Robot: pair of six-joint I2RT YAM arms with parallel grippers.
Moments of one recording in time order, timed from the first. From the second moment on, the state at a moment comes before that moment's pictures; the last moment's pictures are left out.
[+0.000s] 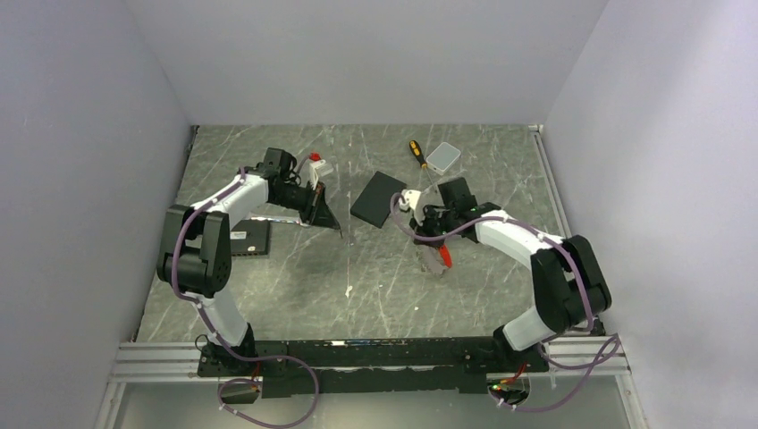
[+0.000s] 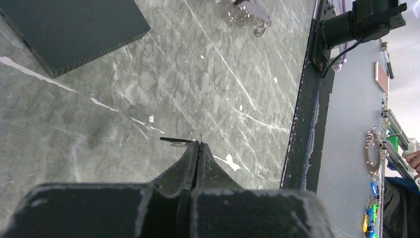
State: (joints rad) left arm -0.21 1.76 1.21 -0.62 1.07 0.41; right arm 0.39 1.50 0.87 -0.32 -0.54 -0.64
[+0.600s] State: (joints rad) left arm -0.26 1.75 1.16 -0.65 1.03 0.48; right arm 0.37 1.50 0.84 -0.41 -0.59 -0.64
